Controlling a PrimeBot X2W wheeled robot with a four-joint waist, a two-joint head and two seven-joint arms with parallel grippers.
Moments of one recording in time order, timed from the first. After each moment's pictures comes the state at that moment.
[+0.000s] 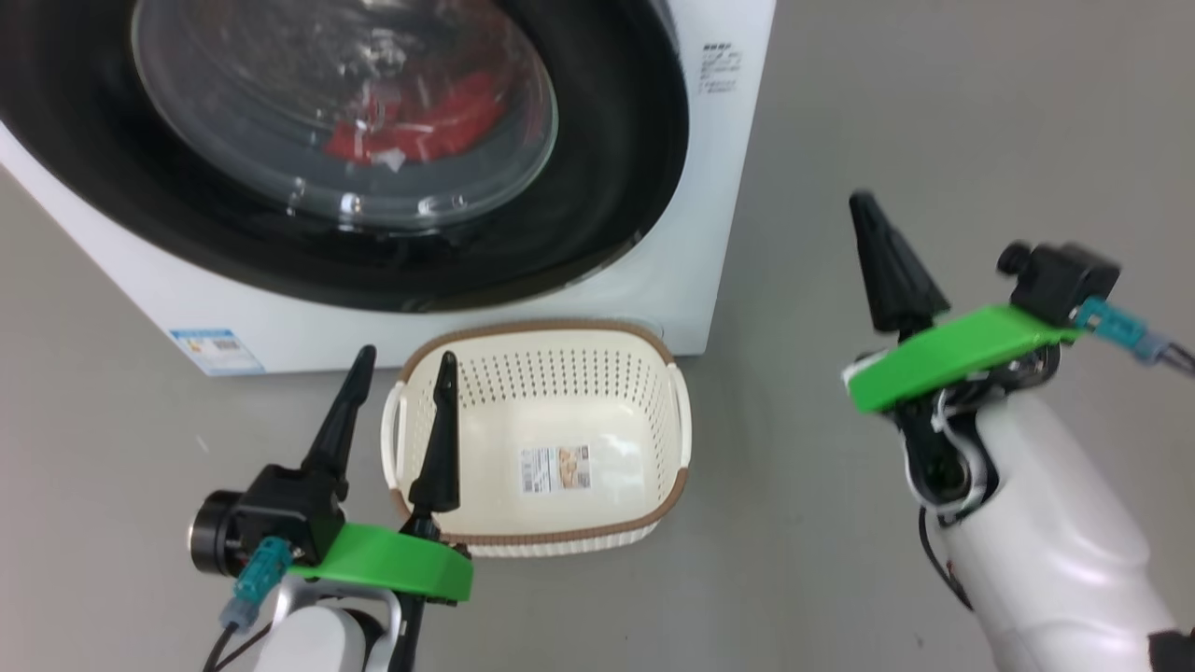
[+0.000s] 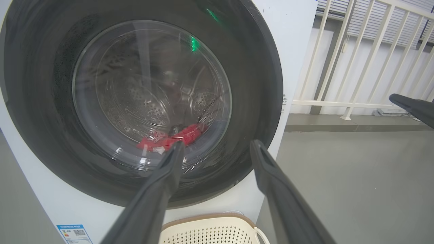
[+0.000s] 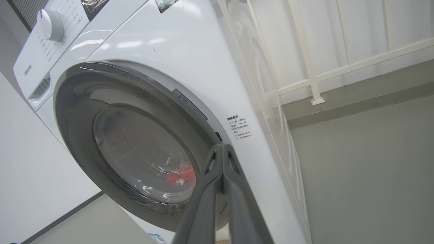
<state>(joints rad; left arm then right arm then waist) -0.30 0.03 -0.20 0.23 -0.24 0.04 -0.25 -0.56 -0.06 0.18 0.53 0.70 0.13 -0.21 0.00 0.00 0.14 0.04</state>
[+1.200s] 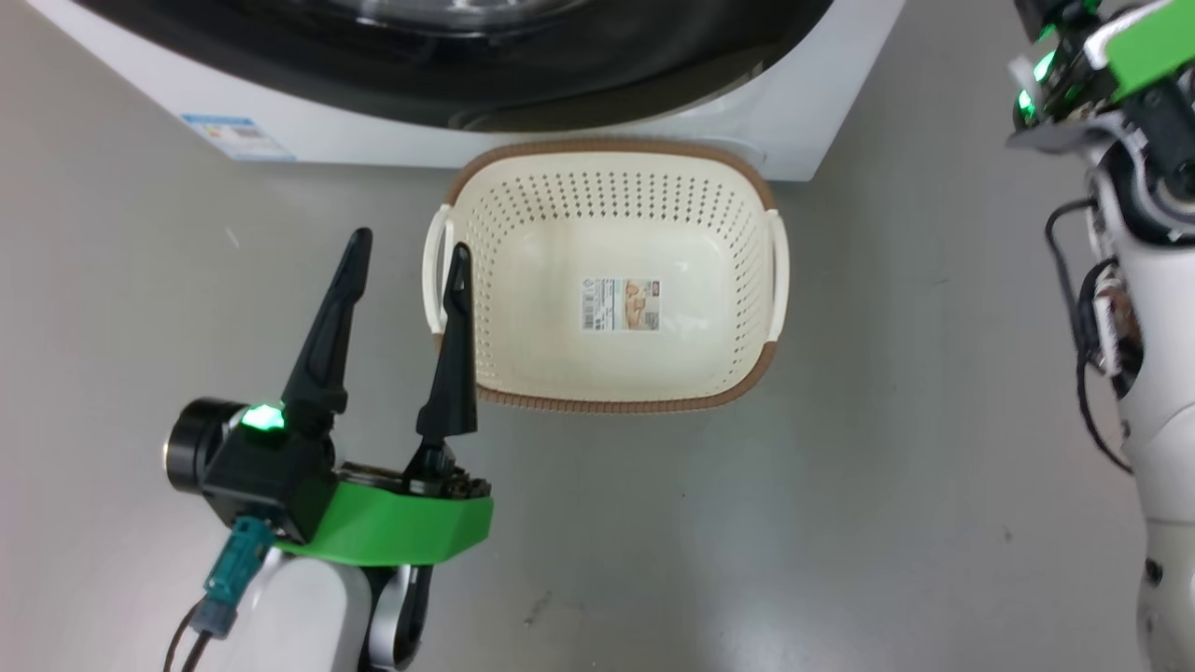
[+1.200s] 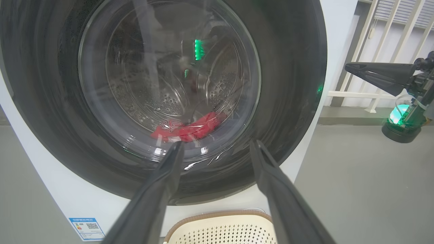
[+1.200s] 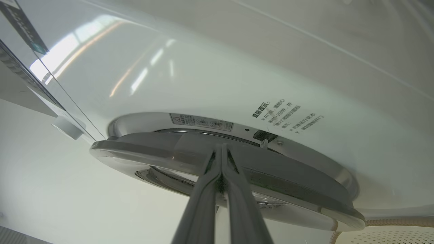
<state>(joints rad) -0.38 0.03 -0.23 0.01 -0.20 0.07 -0.25 -0.94 -0.15 0.03 0.45 1.49 0.13 0.32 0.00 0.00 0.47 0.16</state>
